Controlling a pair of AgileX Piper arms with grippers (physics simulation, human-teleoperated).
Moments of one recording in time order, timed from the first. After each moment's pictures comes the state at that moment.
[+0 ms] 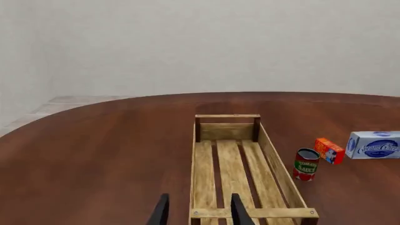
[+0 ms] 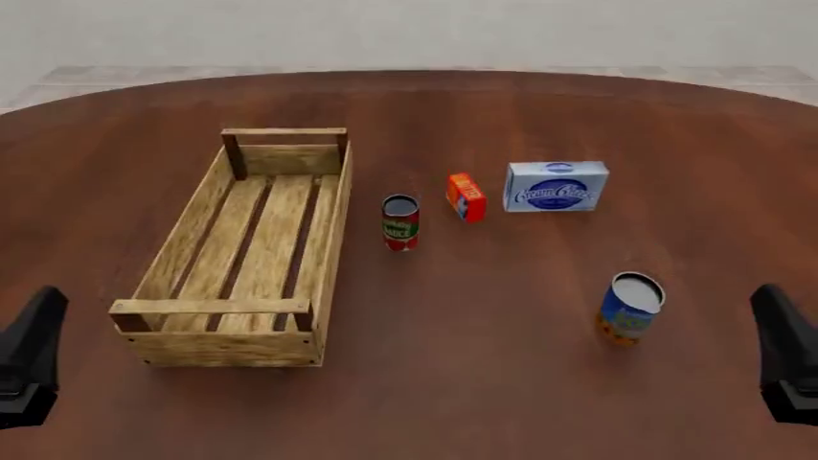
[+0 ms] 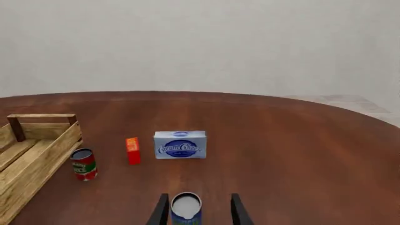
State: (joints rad) left arm 0.00 0.00 0.00 0.00 0.00; right arm 0.00 0.02 -0.01 0.00 0.00
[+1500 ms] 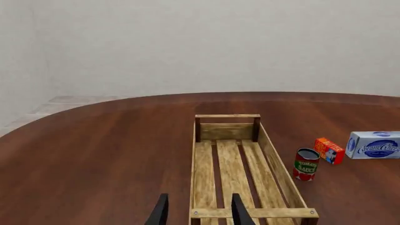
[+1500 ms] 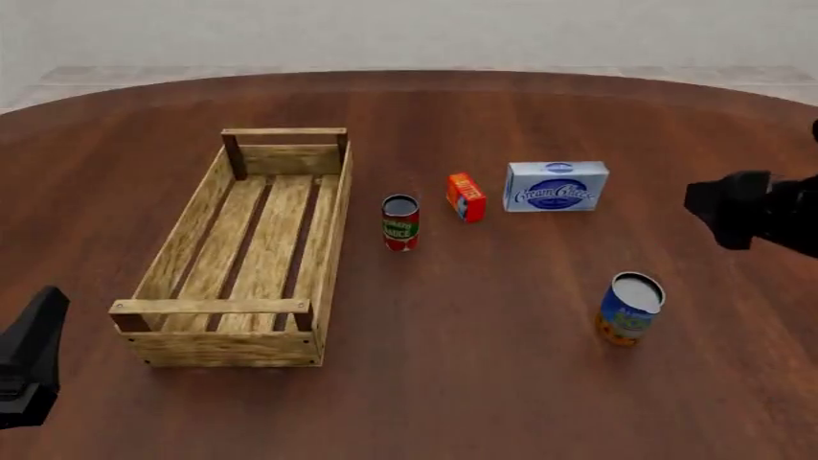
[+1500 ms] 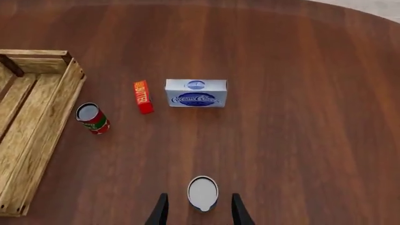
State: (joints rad) left arm 0.00 0.00 0.00 0.00 0.00; right arm 0.08 0.79 -0.65 0.45 0.03
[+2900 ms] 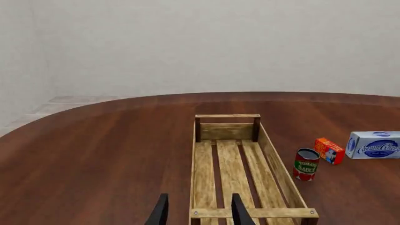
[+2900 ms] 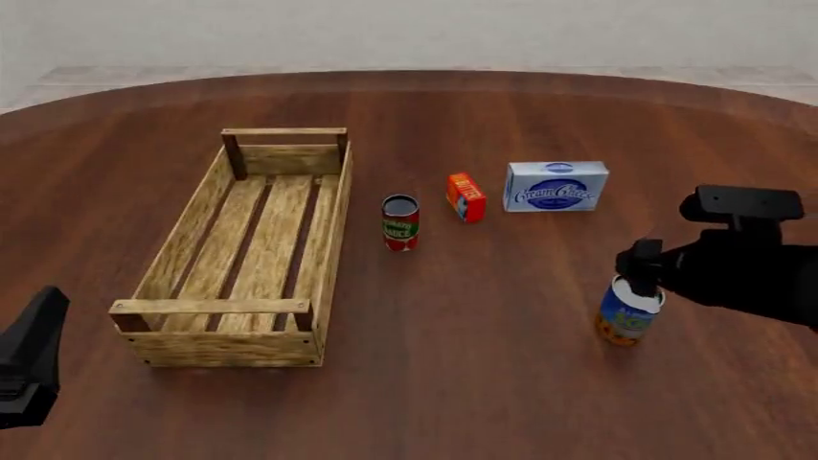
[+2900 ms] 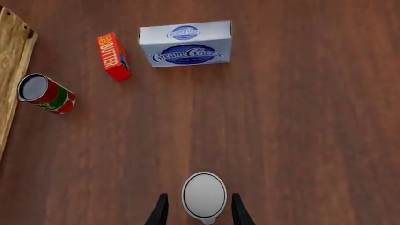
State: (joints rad) left arm 0.00 0.00 0.00 0.00 0.00; right arm 0.09 1.20 -0.49 0.11 0.12
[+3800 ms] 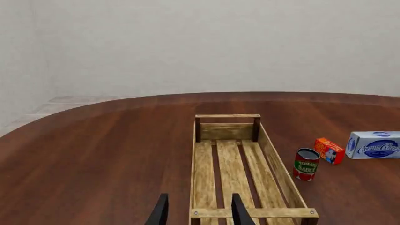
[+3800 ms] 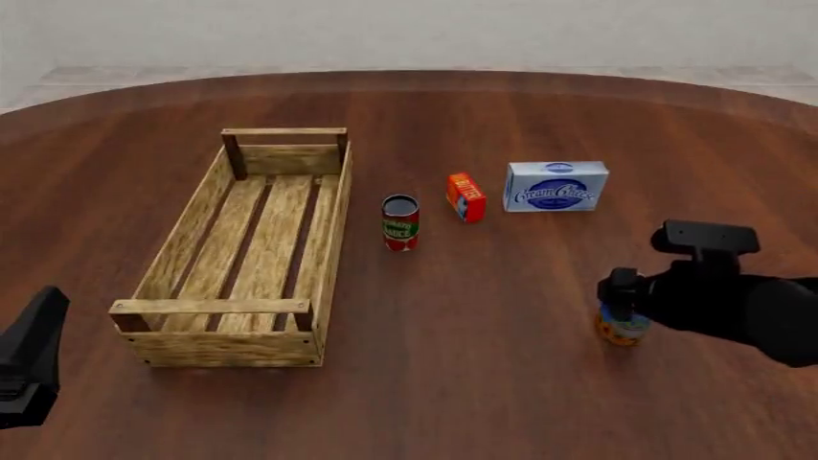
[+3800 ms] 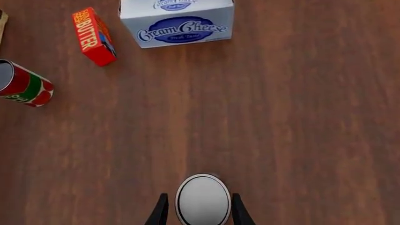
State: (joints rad) left arm 0.00 0.00 0.00 0.00 0.00; right arm 0.10 1.40 -0.43 -0.08 0.16
